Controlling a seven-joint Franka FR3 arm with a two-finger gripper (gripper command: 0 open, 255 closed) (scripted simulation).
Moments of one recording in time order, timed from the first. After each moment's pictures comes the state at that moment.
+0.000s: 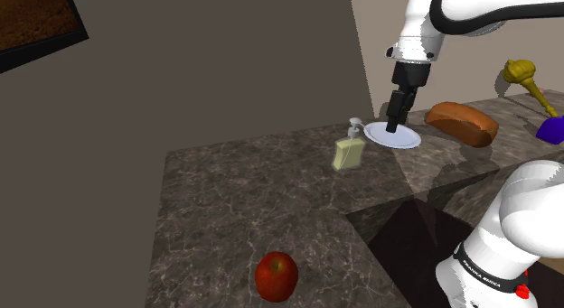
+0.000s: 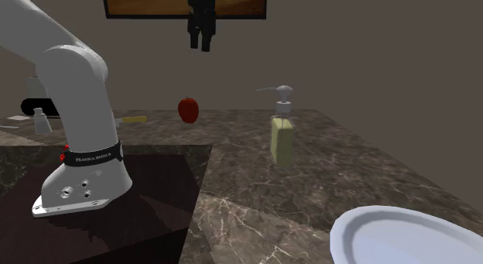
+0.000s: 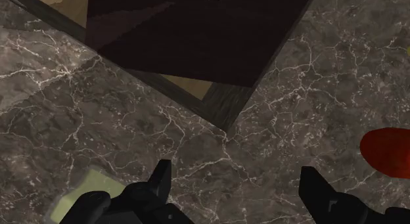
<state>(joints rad) 0.01 -0.74 -0.04 -2.43 0.09 1.61 -0.15</state>
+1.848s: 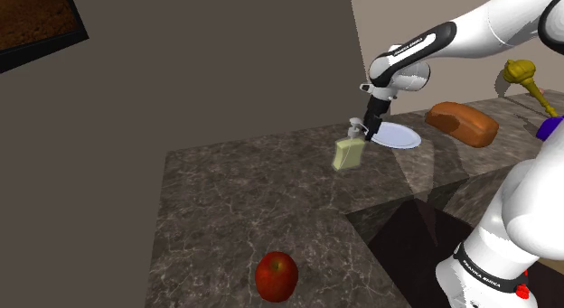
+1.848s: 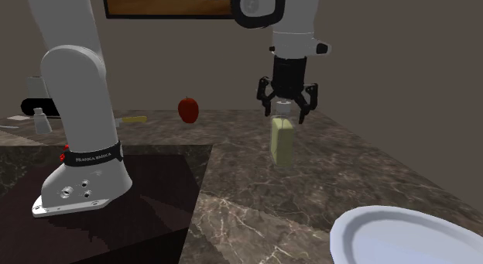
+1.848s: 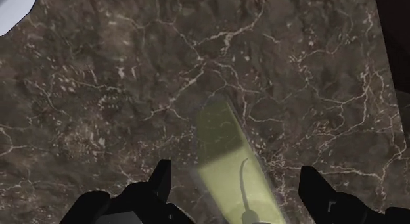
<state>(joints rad) 0.09 -0.02 -0.55 -2.28 0.23 2.23 -1.25</state>
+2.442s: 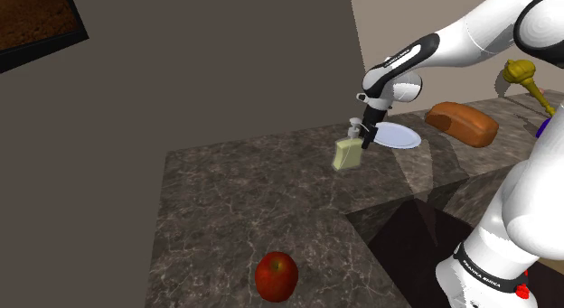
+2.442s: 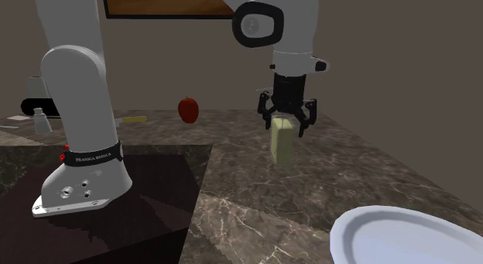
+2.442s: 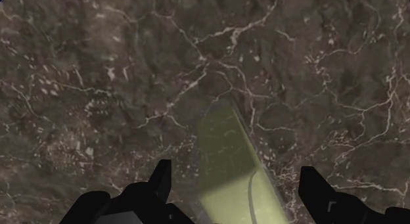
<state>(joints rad) 0.09 0.06 -0.55 -2.30 0.30 2.32 -1.32</state>
